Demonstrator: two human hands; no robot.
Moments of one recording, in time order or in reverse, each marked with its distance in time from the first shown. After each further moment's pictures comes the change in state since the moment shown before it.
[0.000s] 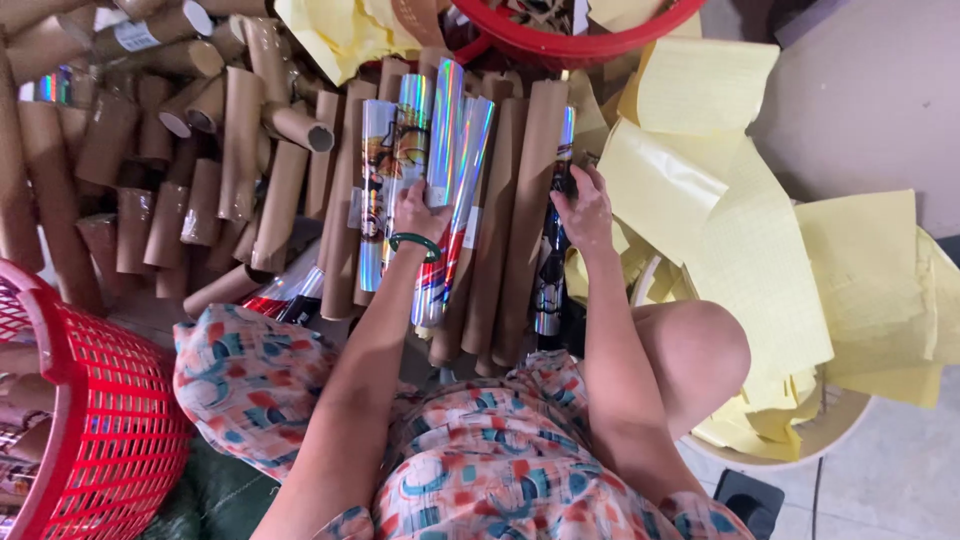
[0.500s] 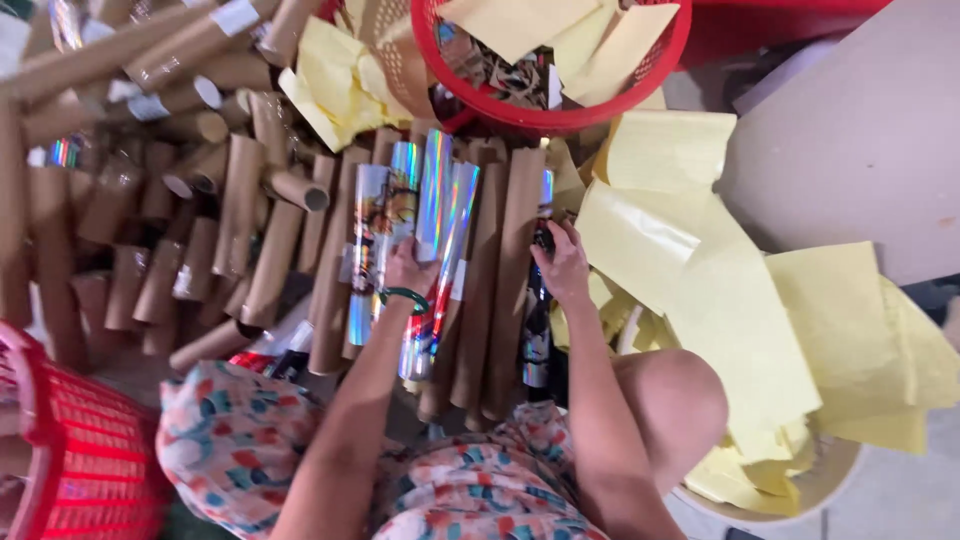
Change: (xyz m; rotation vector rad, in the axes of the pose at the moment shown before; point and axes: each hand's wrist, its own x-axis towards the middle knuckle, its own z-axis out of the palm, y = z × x) left_hand 0.015 -0.029 0.026 -0.020 0.060 0.086; right_hand 0.005 -0.011 0.000 0.028 0.030 0.029
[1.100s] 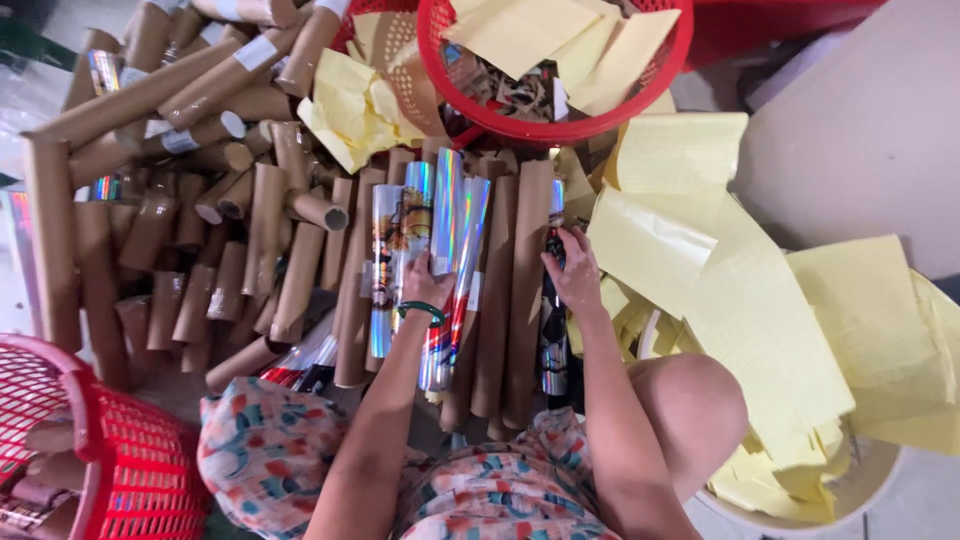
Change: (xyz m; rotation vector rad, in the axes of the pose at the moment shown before) left_hand -0.005 0.030 -0.026 -0.022 -0.077 -0.097; right_hand 0.002 -0.012 -0.002 -0.084 -0.074 0.027
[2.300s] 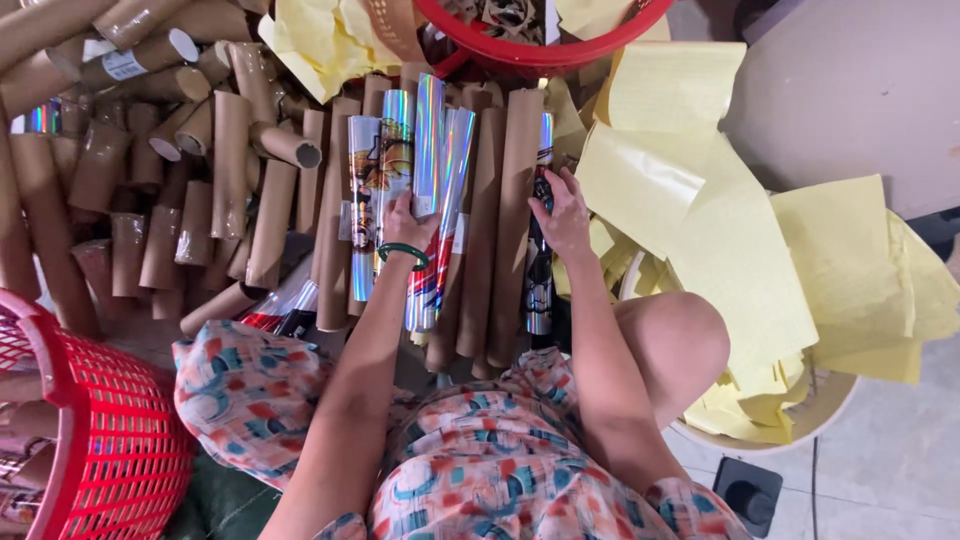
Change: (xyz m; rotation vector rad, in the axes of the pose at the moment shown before) left_hand 0.005 -0.024 0.014 -0.033 0.074 0.105; right_hand -0.012 -0.002 -0.007 0.070 0.054 -0.097
